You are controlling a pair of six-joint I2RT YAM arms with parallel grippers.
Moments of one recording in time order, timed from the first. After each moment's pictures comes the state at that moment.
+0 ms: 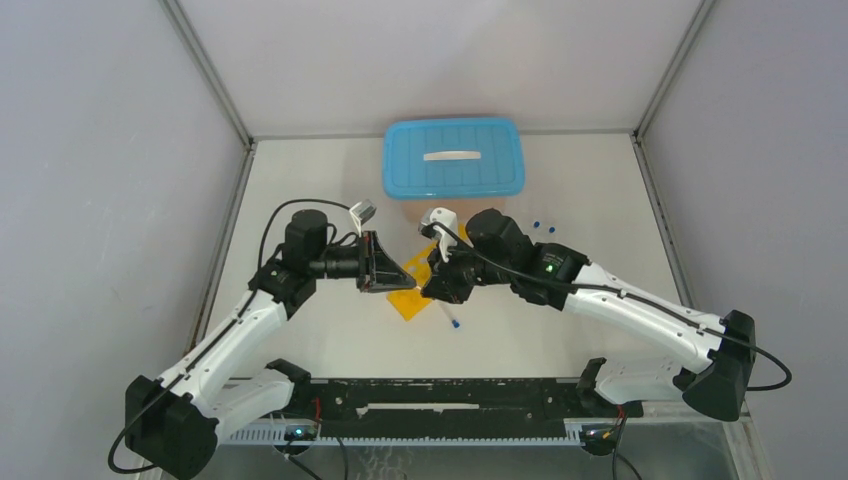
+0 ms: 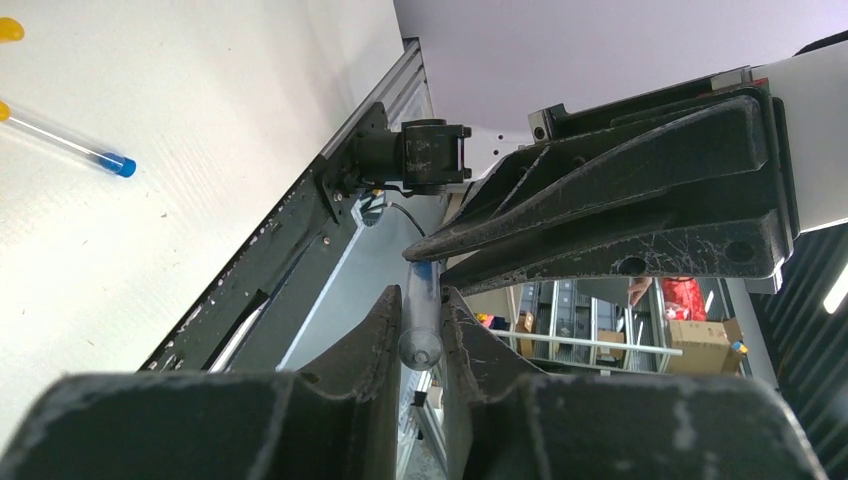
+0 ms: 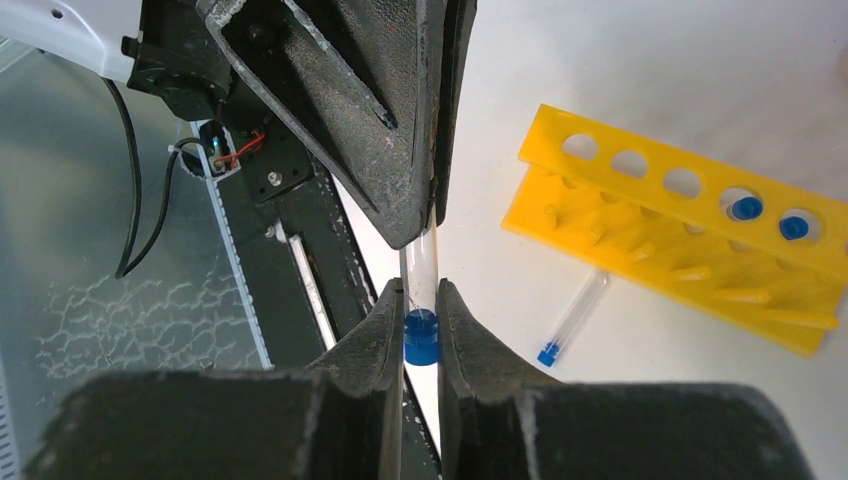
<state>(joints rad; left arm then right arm) -0.43 0.98 0.72 -0.18 0.95 -0.96 0.98 1.22 1.13 -0.50 -0.29 0.13</state>
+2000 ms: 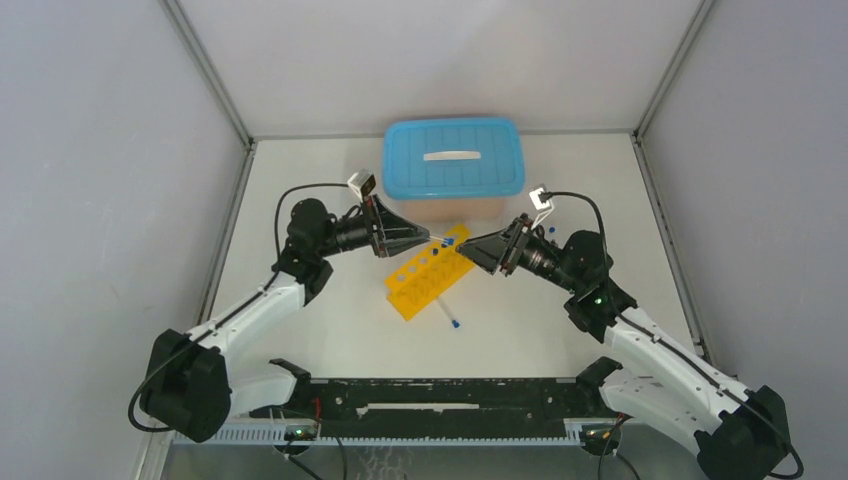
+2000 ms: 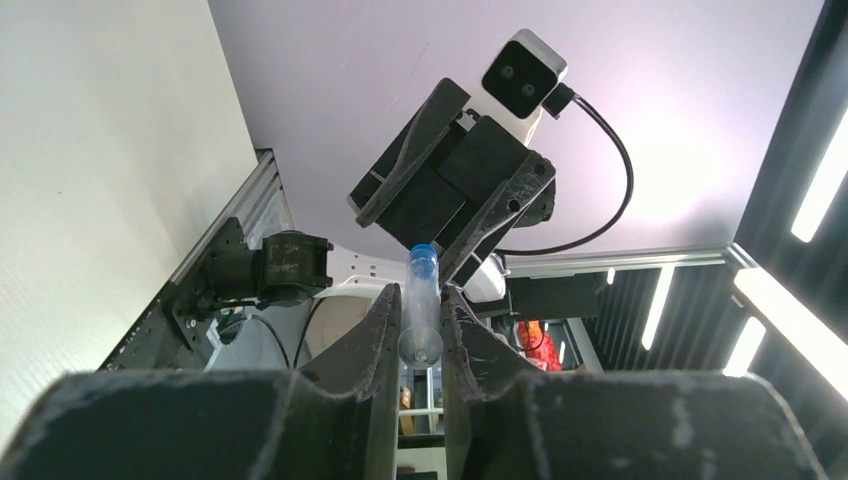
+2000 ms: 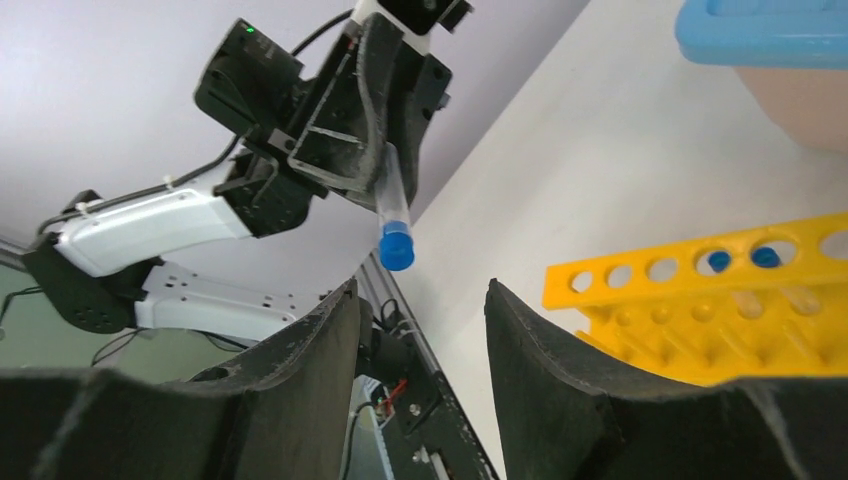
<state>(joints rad) -0.43 1.18 0.70 0.53 0.87 -1.52 0.58 0.85 0.59 0.29 -0.44 0.81</state>
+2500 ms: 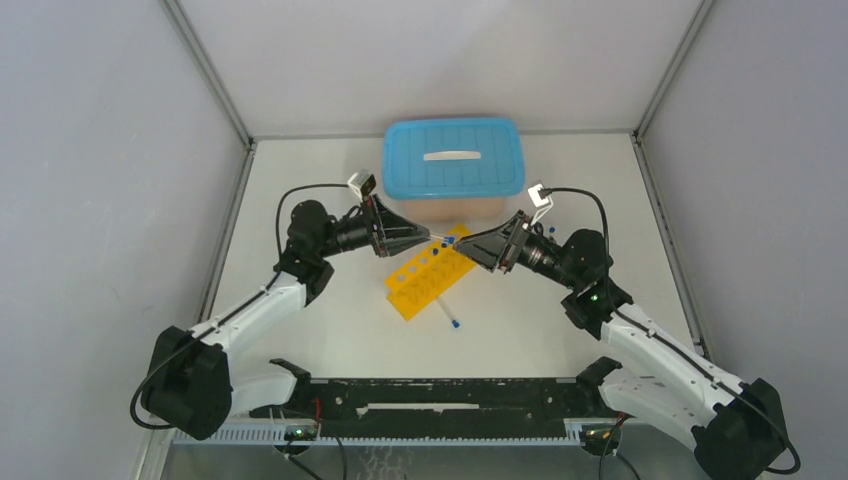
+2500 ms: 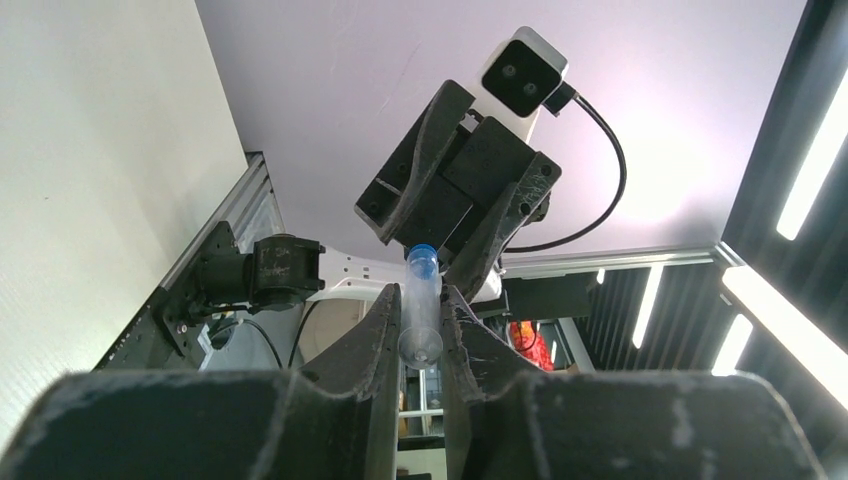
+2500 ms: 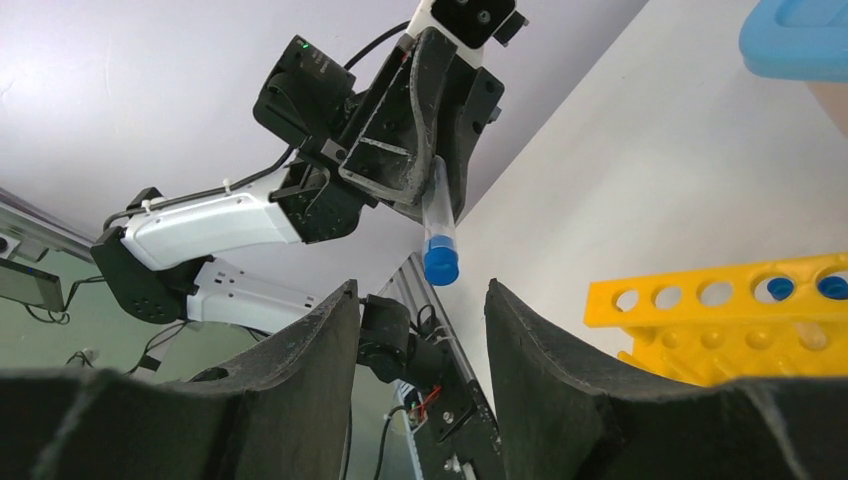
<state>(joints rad) -0.43 1.19 0.68 0.59 0.87 -1.56 0.58 0.89 0.59 0.42 -0.50 0.90</state>
